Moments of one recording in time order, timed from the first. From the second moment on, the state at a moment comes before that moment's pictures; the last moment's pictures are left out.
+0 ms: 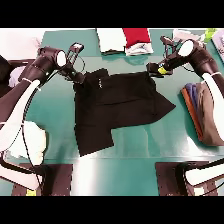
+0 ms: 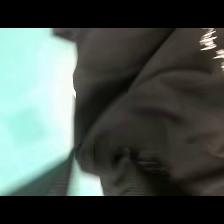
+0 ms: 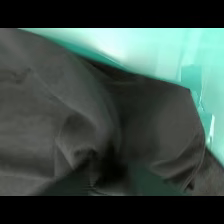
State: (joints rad) left arm -0.31 -1.64 1.62 1.63 -1.15 -1.53; right arm 0.14 -1.63 1.65 -1.28 1.17 1.65
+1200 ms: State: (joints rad) left arm -0.36 -1.25 1.06 1.48 -1.22 -1.71; right arm -0.19 -1.52 1.18 -1.36 1.25 1.60
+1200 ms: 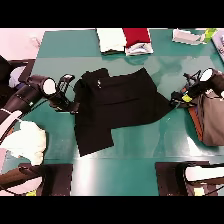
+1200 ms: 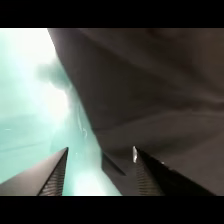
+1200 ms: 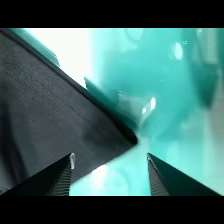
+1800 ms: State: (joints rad) left arm -0.36 -1.25 0.90 1.39 -1.20 -1.72; right arm -0.11 -1.54 1.16 -1.36 1.19 1.58
